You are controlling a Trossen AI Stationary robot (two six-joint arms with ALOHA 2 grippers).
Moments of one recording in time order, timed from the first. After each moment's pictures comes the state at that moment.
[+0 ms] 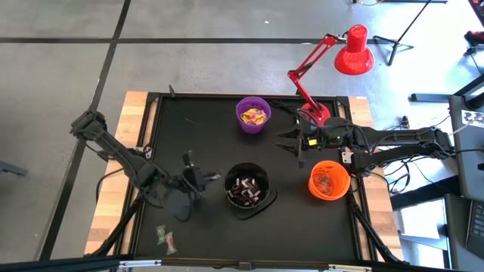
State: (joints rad) left arm -0.62 1.36 1.14 -0.59 -0.92 -0.49; right arm -0.02 0.97 0.77 -0.01 0.03 0.17
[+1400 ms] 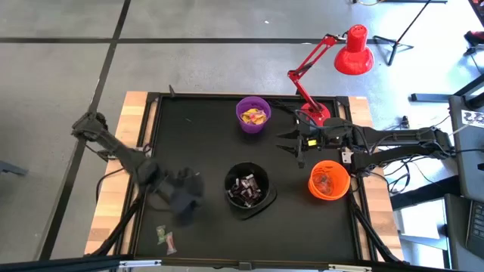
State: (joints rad) left arm -0.56 1.38 1.24 -0.86 -0.21 -0.70; right arm -0.02 0.97 0.77 -0.03 0.03 0.17
